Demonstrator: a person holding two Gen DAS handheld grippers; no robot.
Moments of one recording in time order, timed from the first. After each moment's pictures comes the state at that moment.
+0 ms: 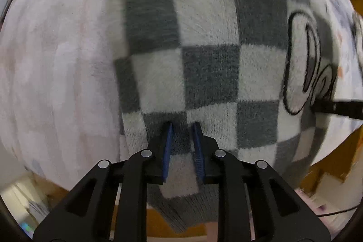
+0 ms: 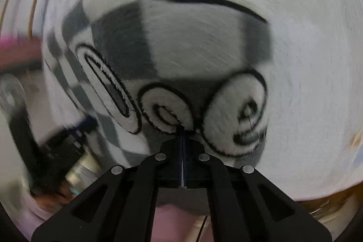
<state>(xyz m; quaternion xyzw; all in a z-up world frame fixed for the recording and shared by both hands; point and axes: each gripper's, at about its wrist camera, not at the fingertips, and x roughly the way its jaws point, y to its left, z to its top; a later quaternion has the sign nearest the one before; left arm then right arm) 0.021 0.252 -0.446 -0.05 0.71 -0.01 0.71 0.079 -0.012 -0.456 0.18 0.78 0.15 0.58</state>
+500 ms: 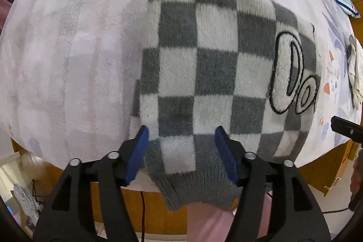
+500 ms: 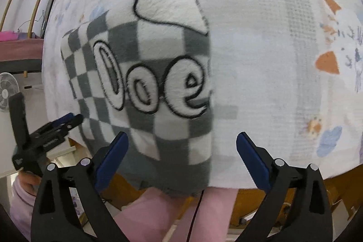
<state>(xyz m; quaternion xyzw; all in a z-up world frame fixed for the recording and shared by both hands) -0.009 0.295 -0.398 -0.08 0.69 0.00 0.72 0.065 -0.060 -0.409 0.11 0.73 0.16 0.66</state>
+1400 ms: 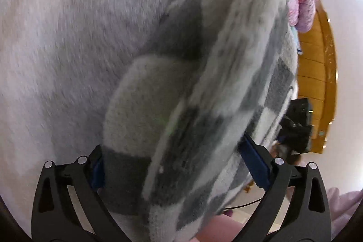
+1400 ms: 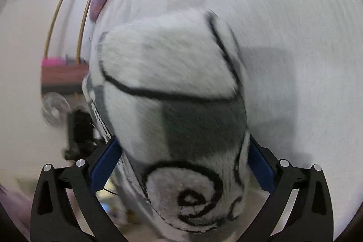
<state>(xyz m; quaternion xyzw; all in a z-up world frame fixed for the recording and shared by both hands) 0.038 0.366 -0.523 -0.37 0.65 -0.20 0.64 0.099 -0.053 -0.513 0.33 0.66 0.26 0.62</state>
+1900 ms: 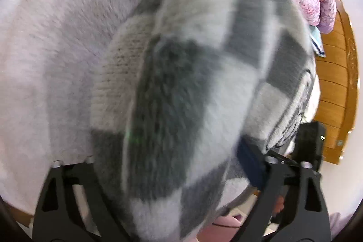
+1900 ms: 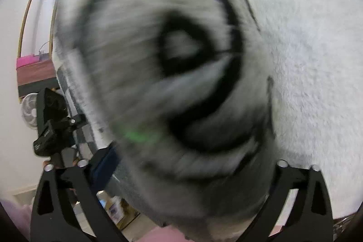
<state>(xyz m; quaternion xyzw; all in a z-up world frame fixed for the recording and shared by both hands) 0.042 0.351 -0.504 -0.31 0.68 -0.11 0.65 0.050 -0.014 -0.501 0.24 0.72 0.18 0.62</state>
